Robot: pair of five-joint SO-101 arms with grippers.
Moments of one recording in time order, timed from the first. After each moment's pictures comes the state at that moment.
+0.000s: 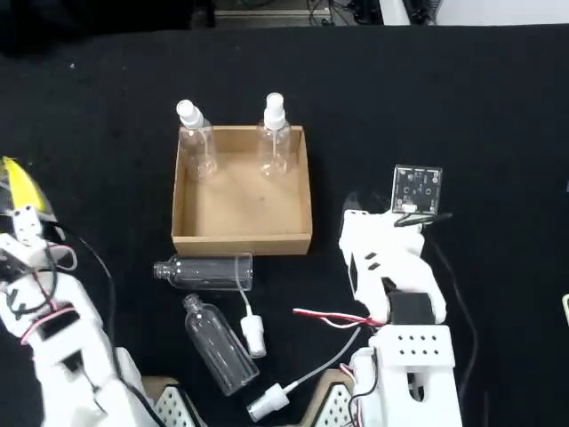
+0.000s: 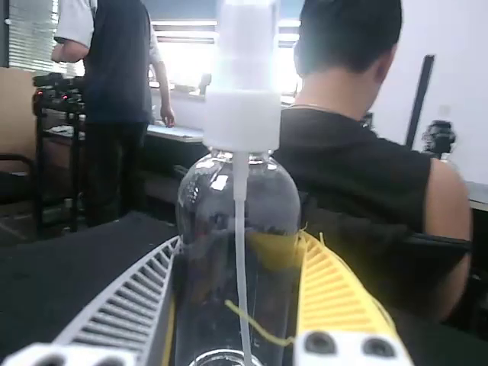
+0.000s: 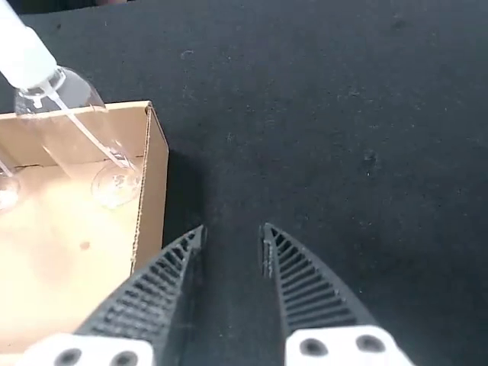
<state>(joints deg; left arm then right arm) -39.7 -53.1 92.3 -46.0 5.4 0.3 -68.1 80.1 30.1 -4.3</state>
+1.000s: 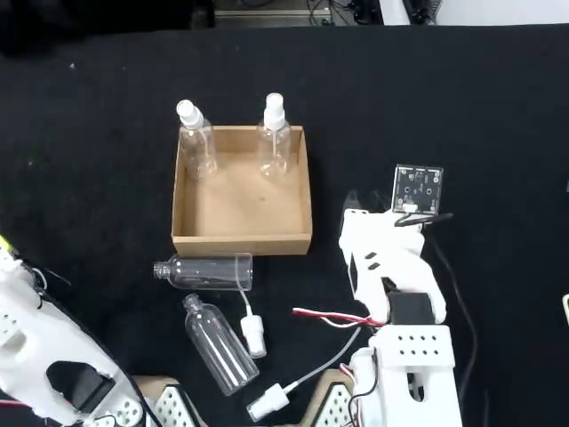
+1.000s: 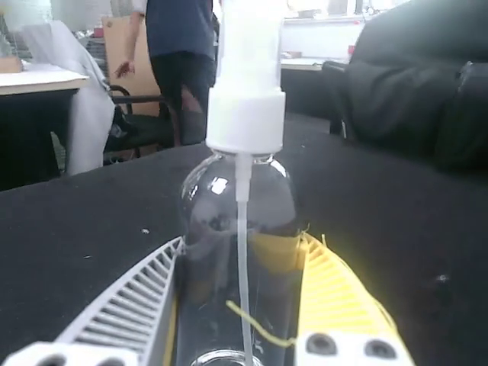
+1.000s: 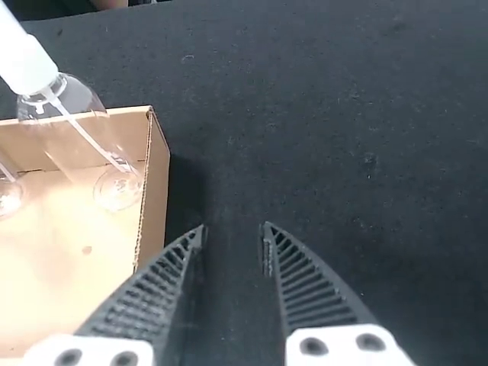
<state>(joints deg) -57.2 31.2 69.0 -96.7 -2.7 0.3 -68.1 80.1 29.8 -4.3</state>
